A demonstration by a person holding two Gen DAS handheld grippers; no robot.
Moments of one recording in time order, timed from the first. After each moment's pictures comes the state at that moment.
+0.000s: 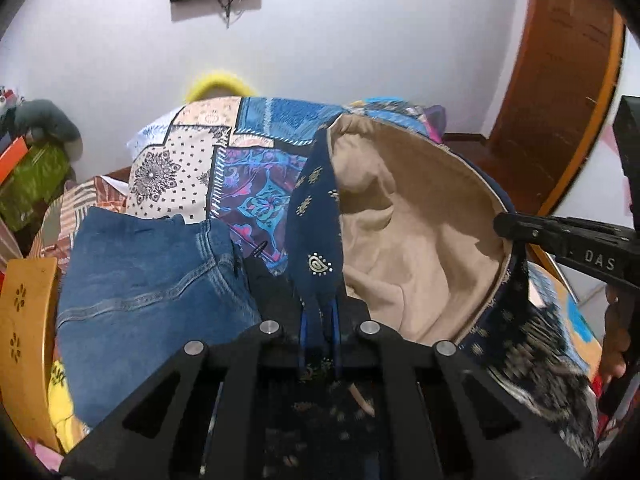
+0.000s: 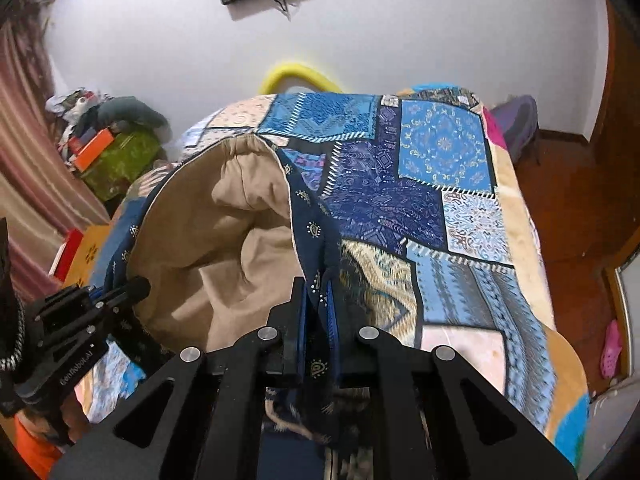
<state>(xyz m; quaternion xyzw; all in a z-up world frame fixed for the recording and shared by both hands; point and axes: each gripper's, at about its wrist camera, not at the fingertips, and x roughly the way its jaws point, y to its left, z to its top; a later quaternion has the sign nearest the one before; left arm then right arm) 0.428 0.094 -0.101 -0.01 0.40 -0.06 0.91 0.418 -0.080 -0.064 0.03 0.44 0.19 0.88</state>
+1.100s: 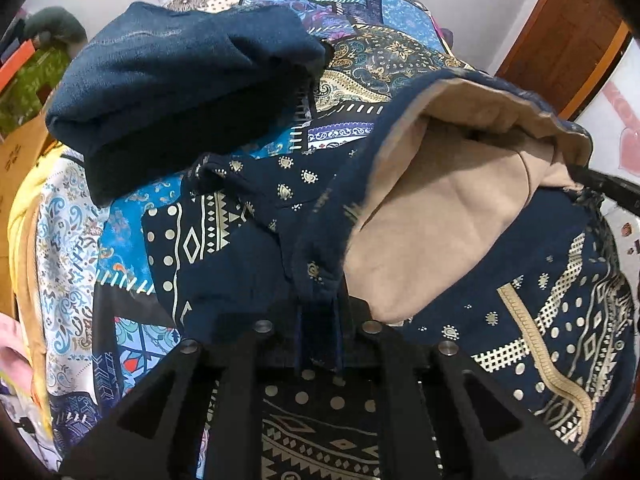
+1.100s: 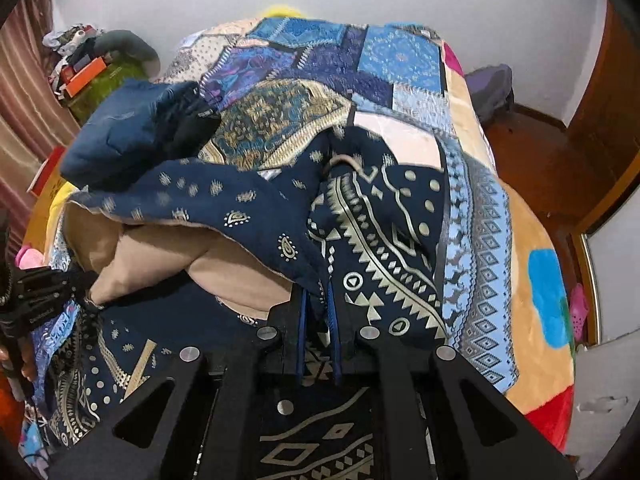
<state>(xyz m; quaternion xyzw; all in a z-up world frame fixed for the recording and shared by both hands) 0.259 0.110 -0.228 -0.05 0.53 -0.06 0.85 0.283 -0.141 -0.143 -0.05 0.48 0.16 0.86</state>
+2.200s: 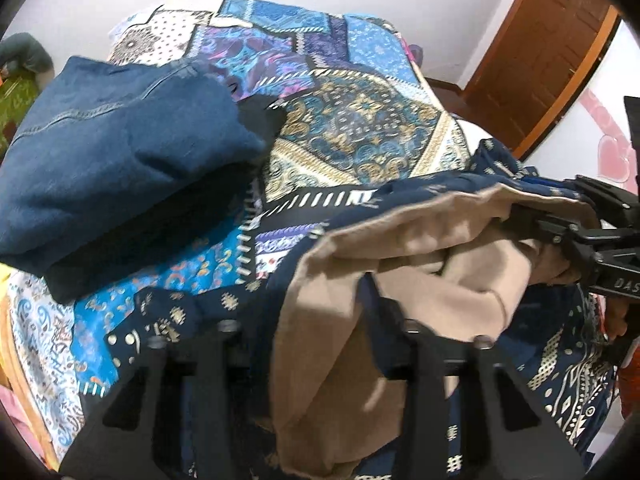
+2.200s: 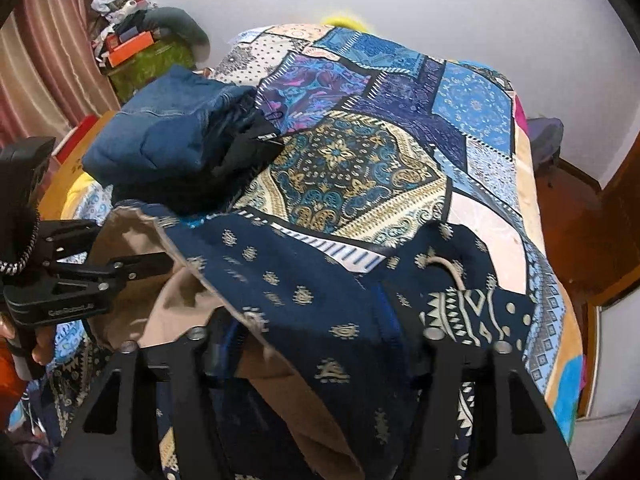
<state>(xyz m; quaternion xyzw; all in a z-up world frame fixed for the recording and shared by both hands) 0.345 0.086 -0.198 -0.06 0.50 -0.12 0.86 0.322 -0.068 -0.138 -0.10 0.46 0.24 0.85</state>
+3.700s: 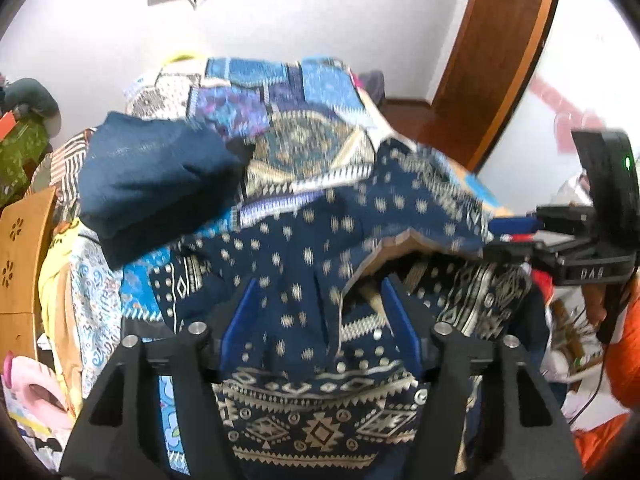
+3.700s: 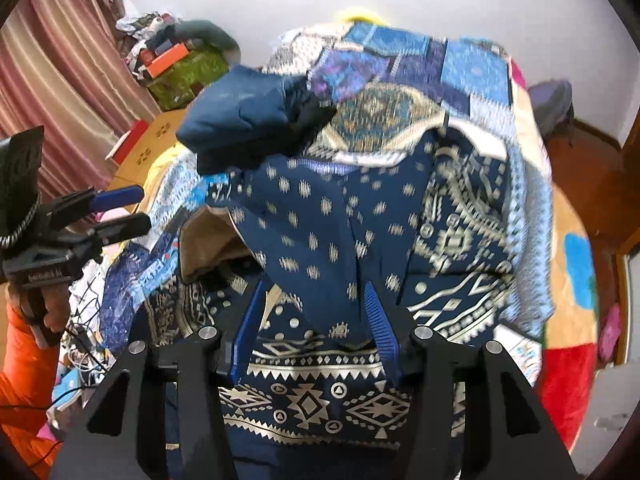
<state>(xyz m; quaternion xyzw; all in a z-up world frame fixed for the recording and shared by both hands) 0.185 0.073 -0.090 -0.02 0.43 -0.14 0.89 0.191 -0.116 -0.087 -0.03 0.48 0.28 0.83</state>
